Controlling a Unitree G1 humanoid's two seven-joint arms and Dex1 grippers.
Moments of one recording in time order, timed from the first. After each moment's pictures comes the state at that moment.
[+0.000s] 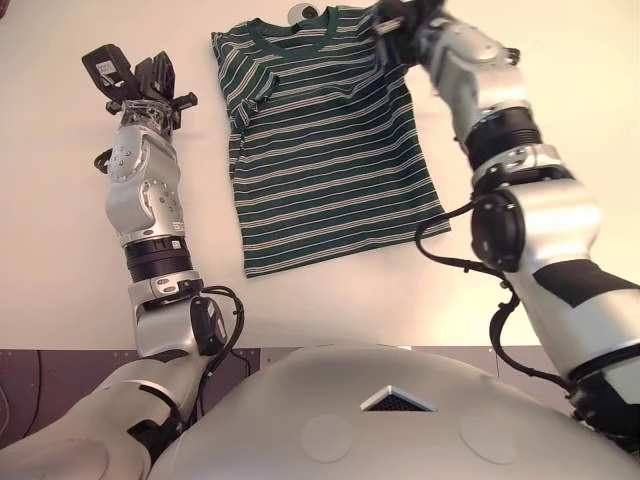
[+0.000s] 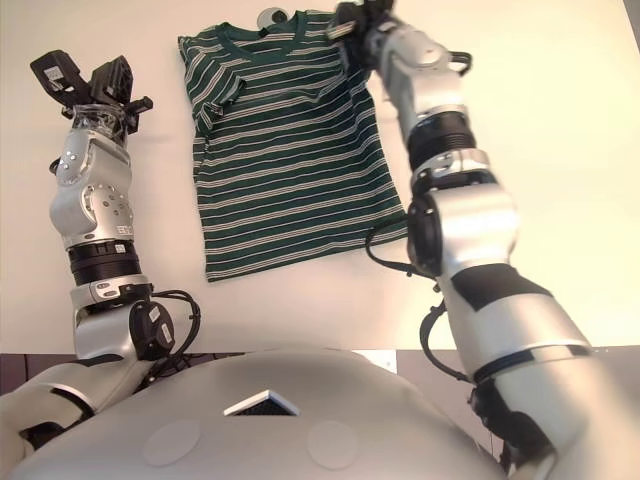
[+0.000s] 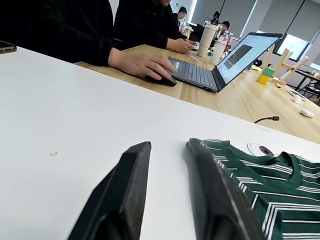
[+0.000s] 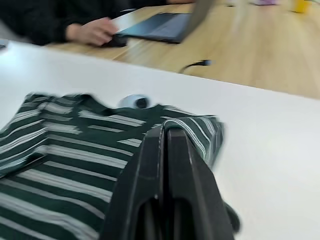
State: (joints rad) left arm -0.34 0.20 0.35 0.23 -0.33 0.31 -0.09; right arm -0.98 -0.04 0.00 1.07 0.01 0.16 0.40
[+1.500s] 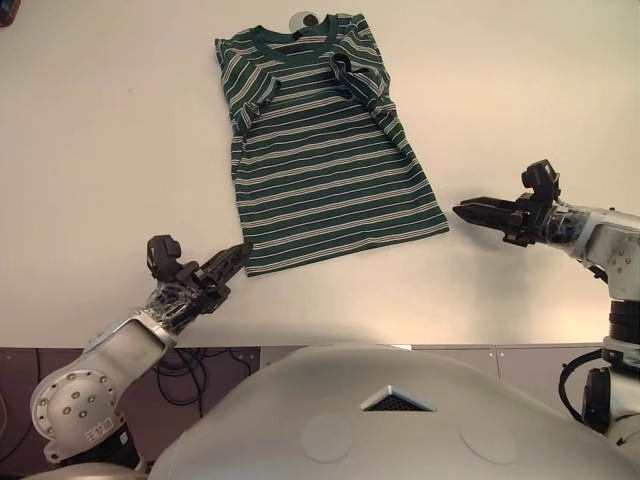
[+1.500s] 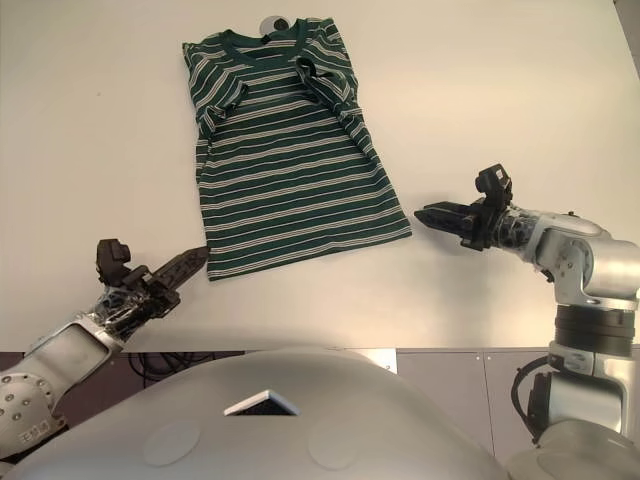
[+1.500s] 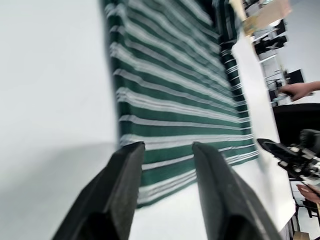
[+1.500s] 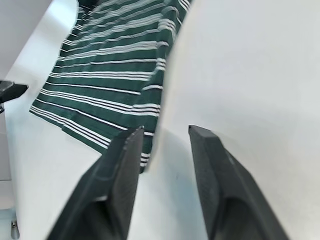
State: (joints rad) left arm 0.64 0.33 0.48 -0.65 -1.32 1.12 -0.08; right arm 0.01 -0.69 -0.15 -0.04 0.51 1.00 1.01
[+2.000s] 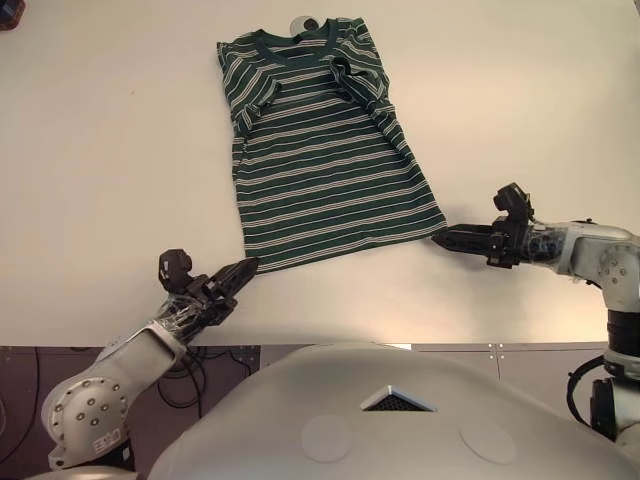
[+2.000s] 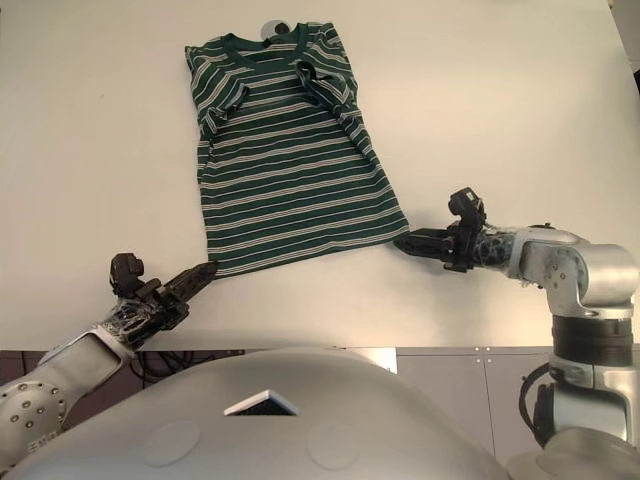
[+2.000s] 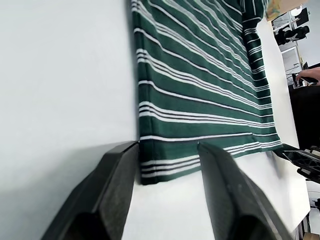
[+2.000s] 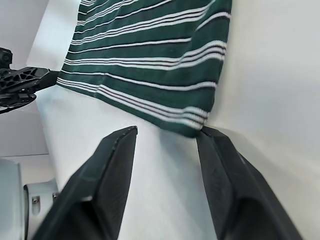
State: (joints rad) left arm 0.70 0.37 0.35 -0.62 -1.24 0.99 -0.08; right arm 0.02 -0.71 -0.07 -0.16 0.62 1.19 0.93
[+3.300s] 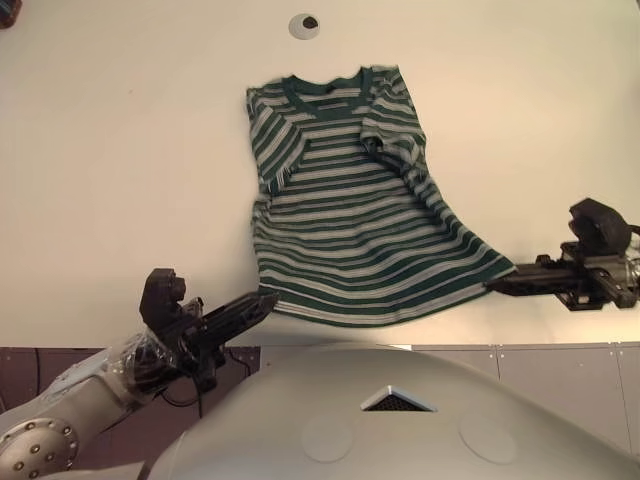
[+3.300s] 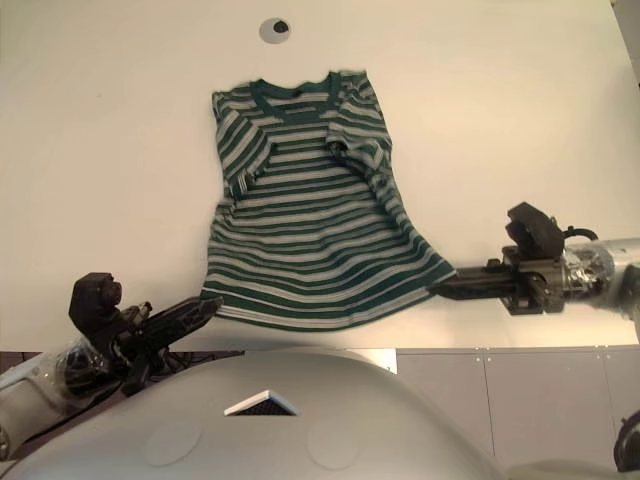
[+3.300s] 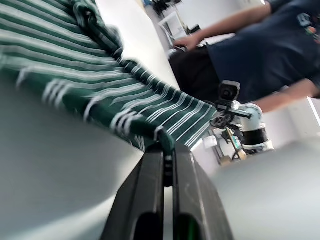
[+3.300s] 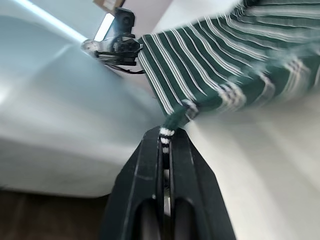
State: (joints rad) left arm 0.95 0.63 0.49 -0.84 -1.47 0.93 -0.69; right arm 0.31 -1.08 -0.29 -0.38 0.94 1.06 1.54
